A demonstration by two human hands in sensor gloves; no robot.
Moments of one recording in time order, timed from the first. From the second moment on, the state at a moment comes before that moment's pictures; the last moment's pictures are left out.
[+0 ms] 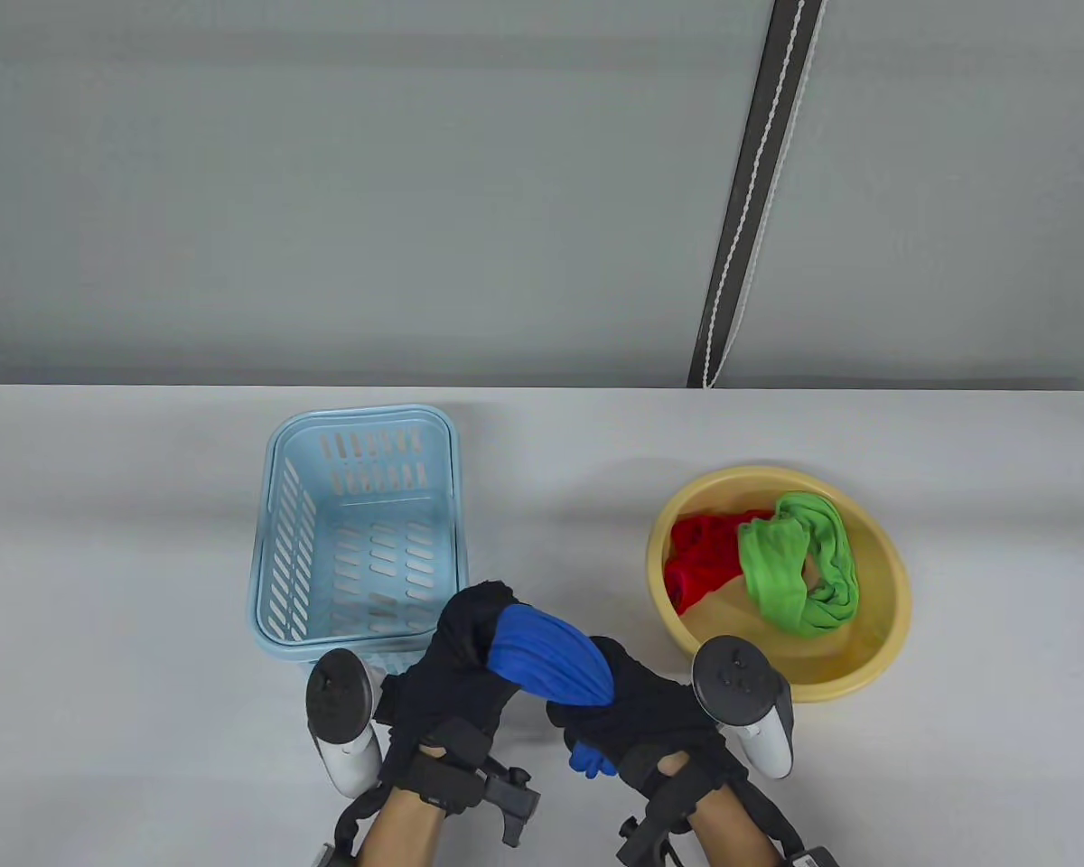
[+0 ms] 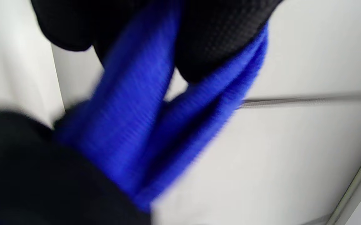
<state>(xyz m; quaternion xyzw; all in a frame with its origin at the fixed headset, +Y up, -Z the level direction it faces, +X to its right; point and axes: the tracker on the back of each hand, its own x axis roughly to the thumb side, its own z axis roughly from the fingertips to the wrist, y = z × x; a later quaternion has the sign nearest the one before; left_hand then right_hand) -0.139 -0.679 -0.260 0.06 -0.18 0.64 0.75 0.112 -0.702 -0.263 0.18 0.10 0.84 0.50</state>
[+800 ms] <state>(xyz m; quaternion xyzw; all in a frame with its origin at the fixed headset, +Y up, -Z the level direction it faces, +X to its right) -0.052 -0.676 -0.225 0.25 -0.42 -0.08 0.87 0.126 -0.720 -0.275 0.23 0.37 0.73 0.52</state>
